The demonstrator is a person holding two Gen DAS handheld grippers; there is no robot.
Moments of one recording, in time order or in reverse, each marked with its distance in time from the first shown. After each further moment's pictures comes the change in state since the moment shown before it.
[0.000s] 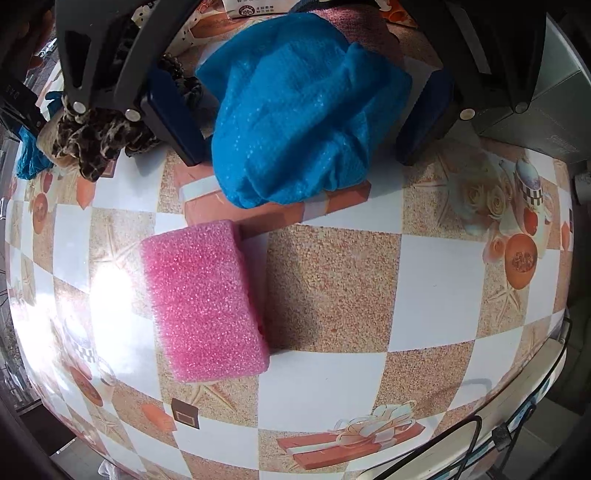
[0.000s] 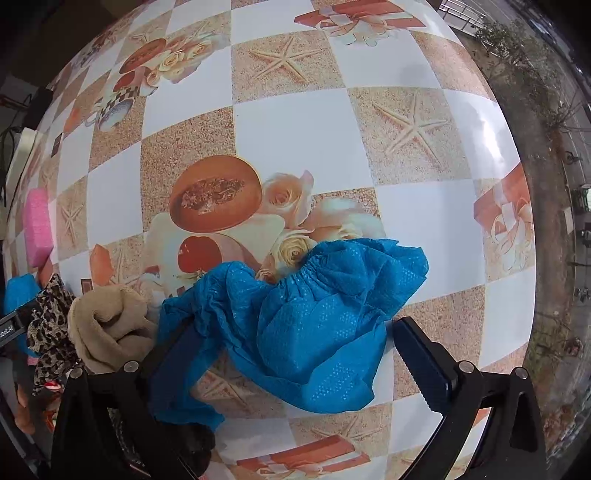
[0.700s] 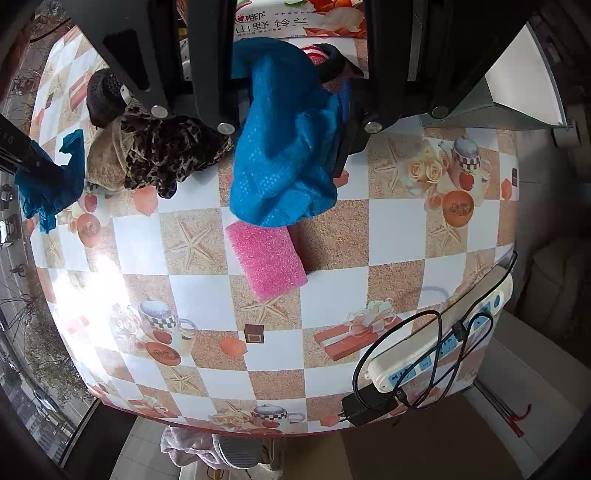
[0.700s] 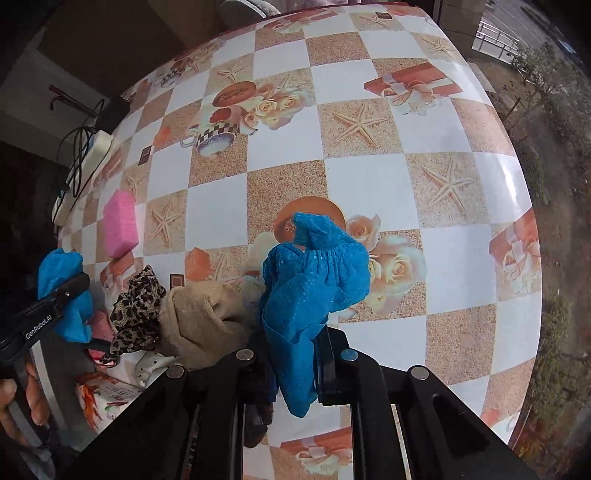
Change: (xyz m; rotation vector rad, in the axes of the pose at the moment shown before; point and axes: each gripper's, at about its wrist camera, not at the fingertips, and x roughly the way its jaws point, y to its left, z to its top) left arm -0.096 -0.030 -0.048 0.137 -0.267 0.056; right arm -0.056 0.025 -0.004 -0.091 -0.145 0.192
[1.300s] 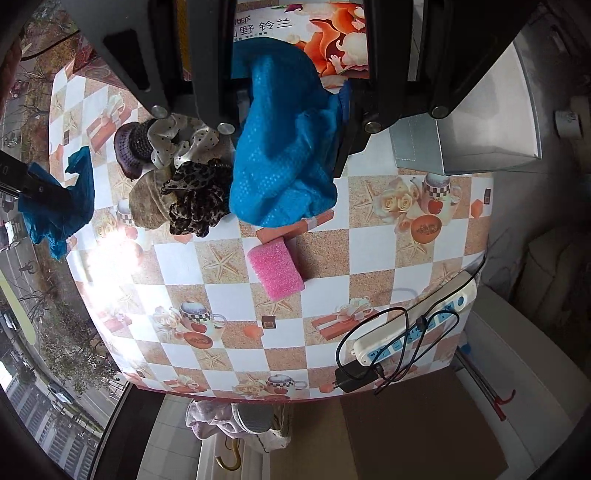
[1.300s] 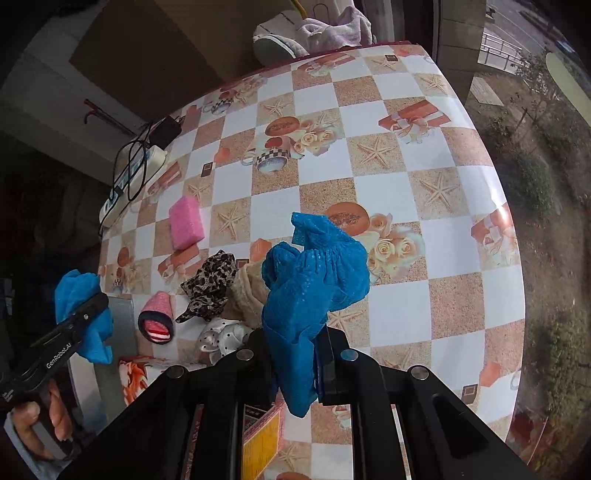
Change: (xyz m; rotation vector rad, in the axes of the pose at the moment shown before) left arm -0.069 0.005 -0.050 0.027 -0.093 -0.027; right arm -0.069 0.034 -0.043 -0.006 -0.096 0.079
